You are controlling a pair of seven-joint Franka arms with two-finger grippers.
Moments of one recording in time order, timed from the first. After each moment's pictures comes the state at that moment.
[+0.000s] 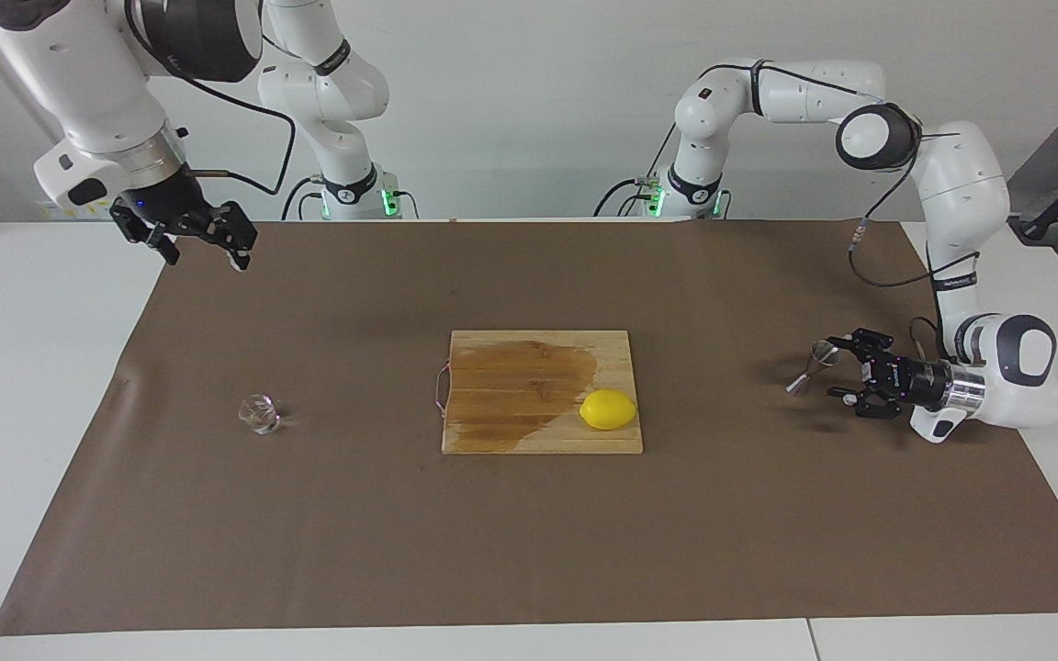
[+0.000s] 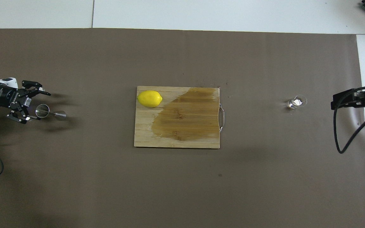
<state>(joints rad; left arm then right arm) 0.77 1.12 -0.55 -1.10 -0.73 1.12 -1.08 -0.01 0.00 -0.03 -1.63 -0.03 1.59 0.05</state>
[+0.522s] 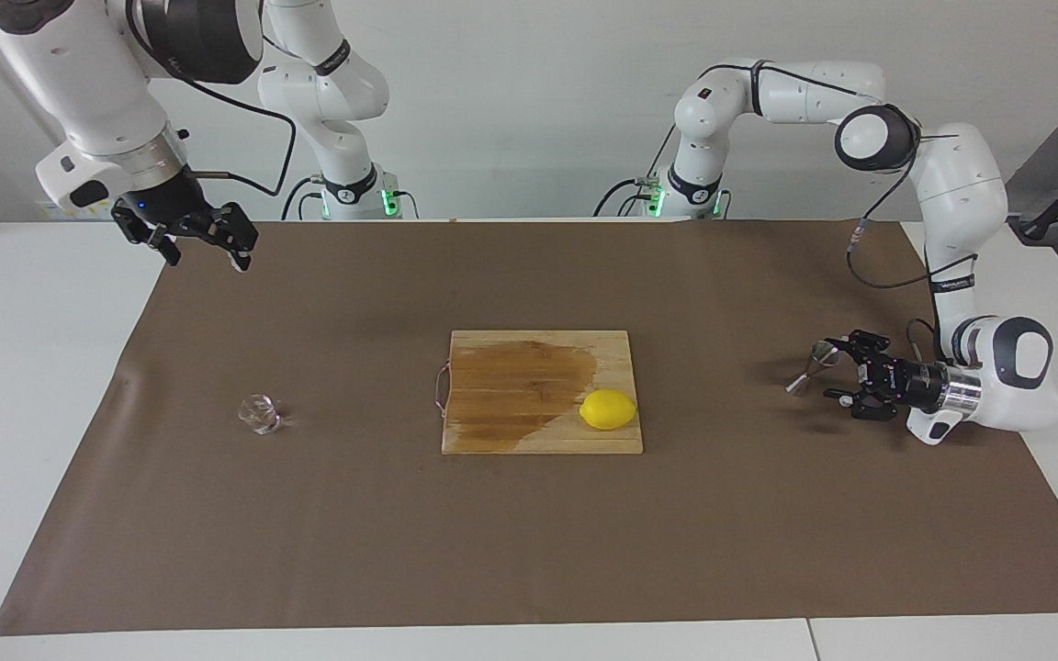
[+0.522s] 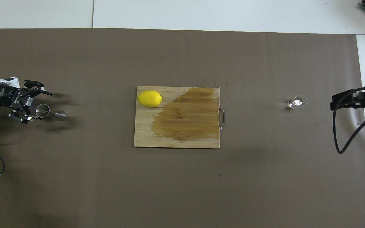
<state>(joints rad) 0.77 1.12 -0.55 -1.10 -0.72 1.12 -1.08 -0.01 0.00 -0.03 -1.64 -0.03 1.59 0.05</state>
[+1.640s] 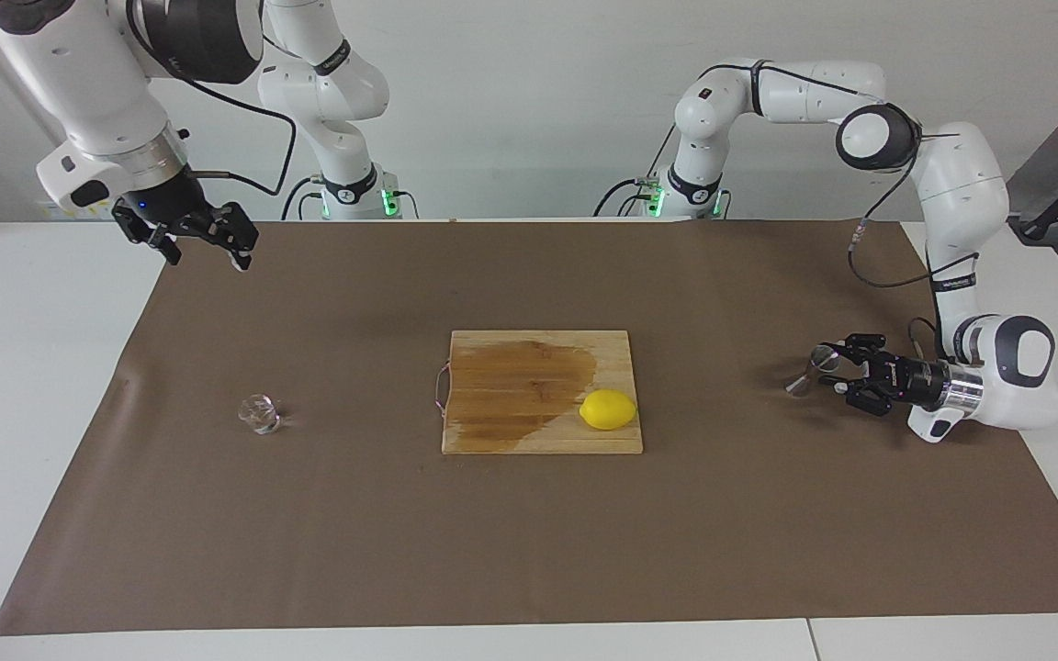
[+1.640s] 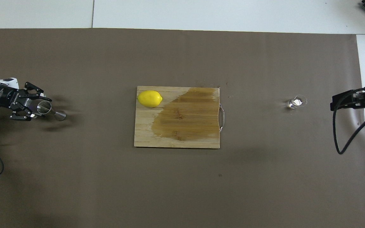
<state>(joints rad) 0.78 1.12 -0.56 -1.10 -0.71 1.10 -1.08 -0.01 -0.01 -0.03 -1.64 -0.03 1.59 0.05</state>
